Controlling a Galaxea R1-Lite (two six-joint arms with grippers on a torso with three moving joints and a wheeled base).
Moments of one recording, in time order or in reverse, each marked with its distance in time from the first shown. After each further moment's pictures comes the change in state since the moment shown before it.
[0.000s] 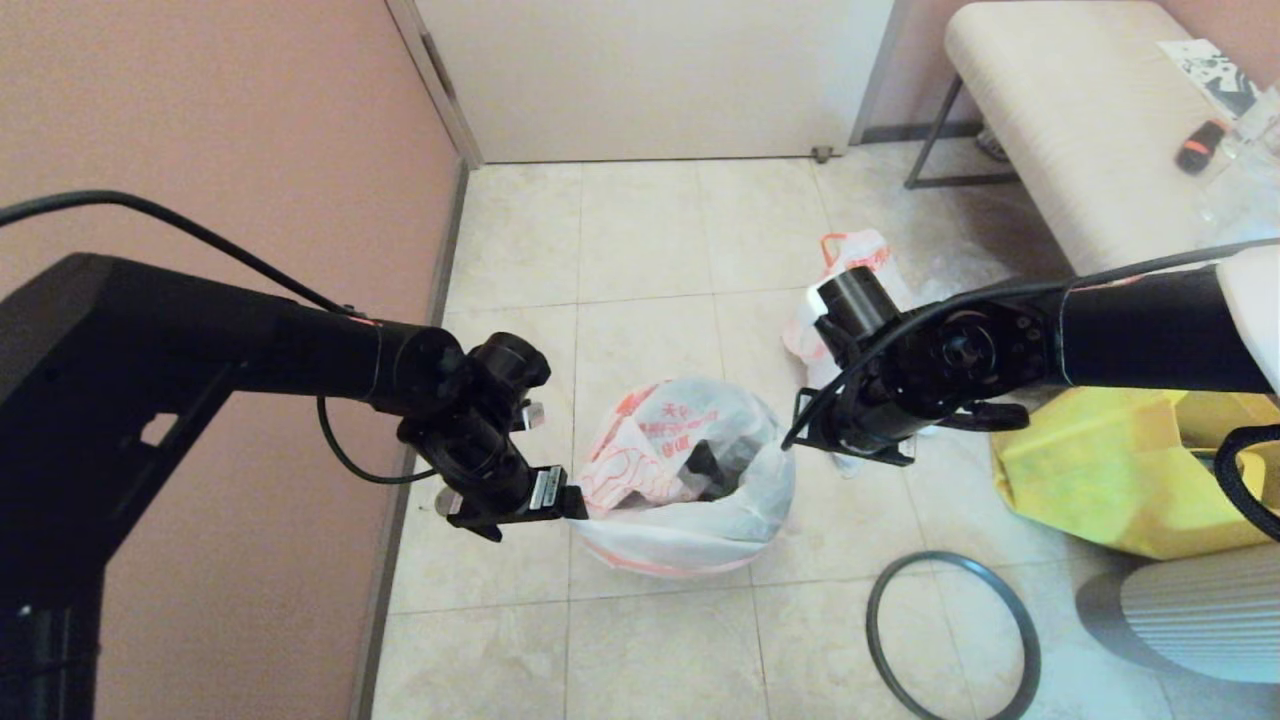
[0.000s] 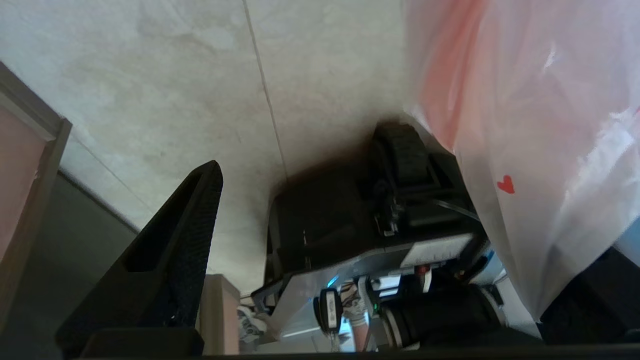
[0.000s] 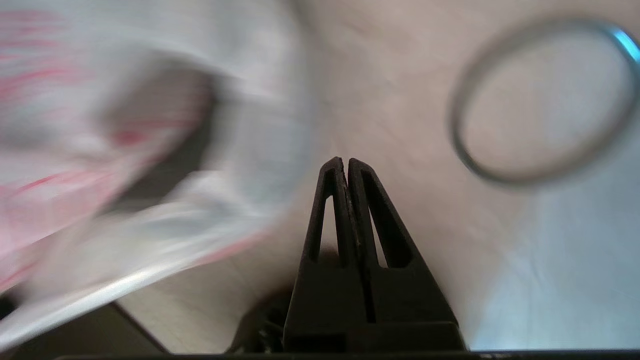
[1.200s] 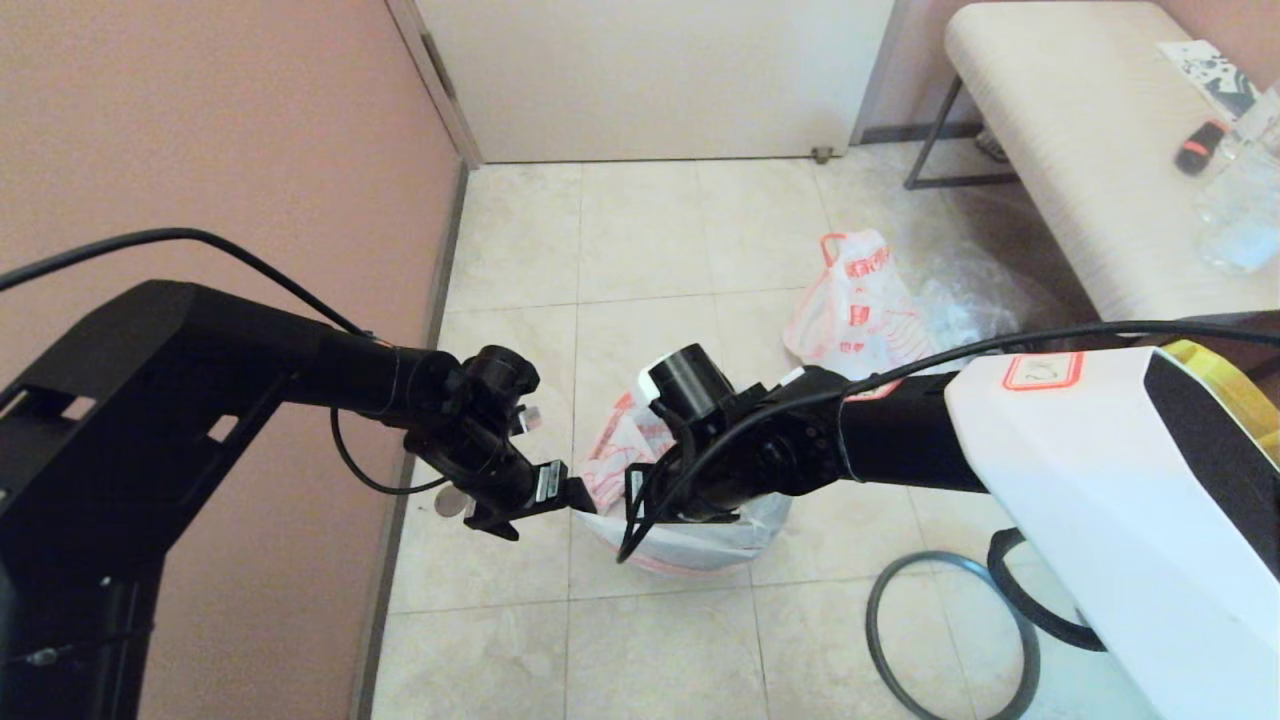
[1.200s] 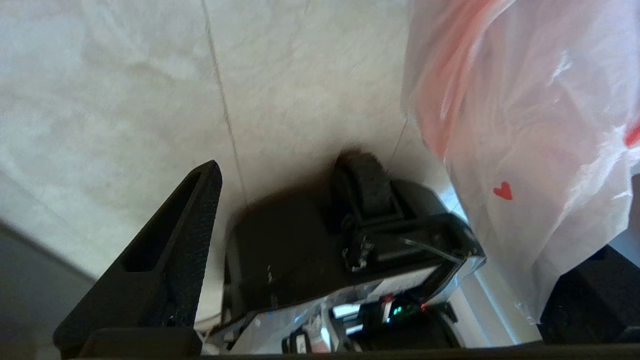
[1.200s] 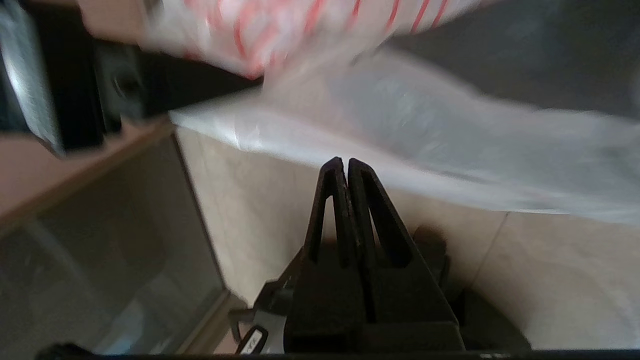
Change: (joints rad) left arm 0.067 0.086 -0.012 -0.134 -0.137 -0.032; right arm 0.230 0.256 -0.188 -0.106 0.259 -0.072
